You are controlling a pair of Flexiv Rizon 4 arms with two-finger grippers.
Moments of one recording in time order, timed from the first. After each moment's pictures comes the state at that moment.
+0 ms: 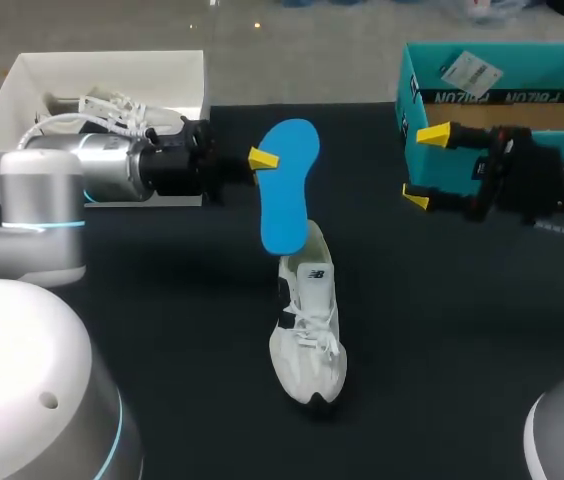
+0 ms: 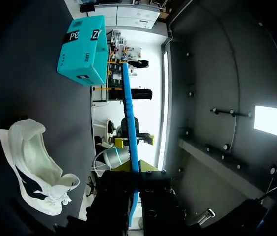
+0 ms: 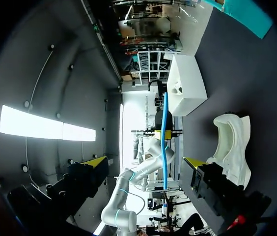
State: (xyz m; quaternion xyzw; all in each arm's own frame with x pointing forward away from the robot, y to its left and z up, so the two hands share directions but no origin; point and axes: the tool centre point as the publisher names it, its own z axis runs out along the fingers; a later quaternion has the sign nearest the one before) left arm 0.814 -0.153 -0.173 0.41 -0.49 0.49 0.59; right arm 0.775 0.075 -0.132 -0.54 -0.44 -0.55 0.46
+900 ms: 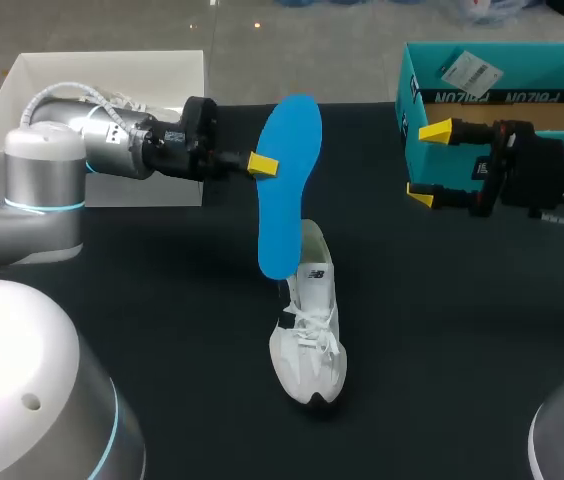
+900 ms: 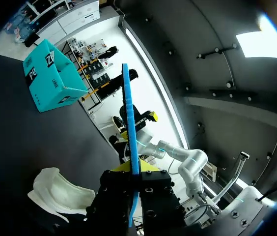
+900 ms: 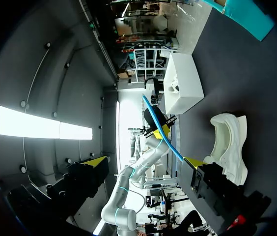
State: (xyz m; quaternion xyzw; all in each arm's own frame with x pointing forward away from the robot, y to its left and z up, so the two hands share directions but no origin) left arm 0.818 -0.151 -0.187 0.23 -0.64 0.57 0.45; right arm 0.778 0.072 -0.132 -0.55 -0.45 -0.54 0.46
